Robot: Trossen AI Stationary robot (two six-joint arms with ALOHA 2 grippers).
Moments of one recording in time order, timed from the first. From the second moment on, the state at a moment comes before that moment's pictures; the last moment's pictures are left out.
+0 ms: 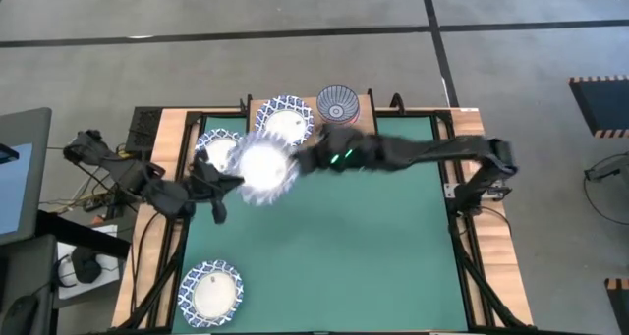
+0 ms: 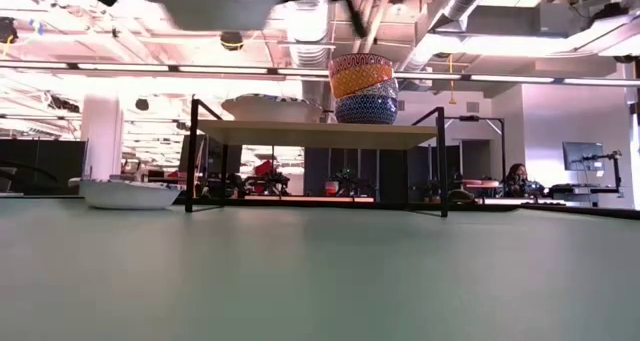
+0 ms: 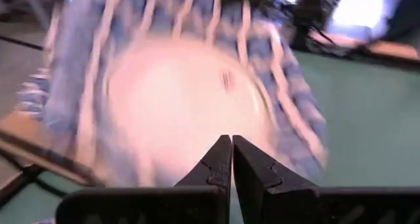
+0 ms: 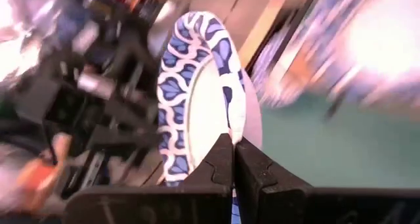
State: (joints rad) left arm -0.50 0.77 0.86 -0.60 -0.86 -0.44; right arm -0.05 1.67 1.49 -0.14 0.18 0.98
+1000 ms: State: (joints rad) left arm -0.26 0.96 0.86 -0.52 -0.87 -0.40; right arm -0.47 1.64 1.49 -0.09 -0.08 0.80
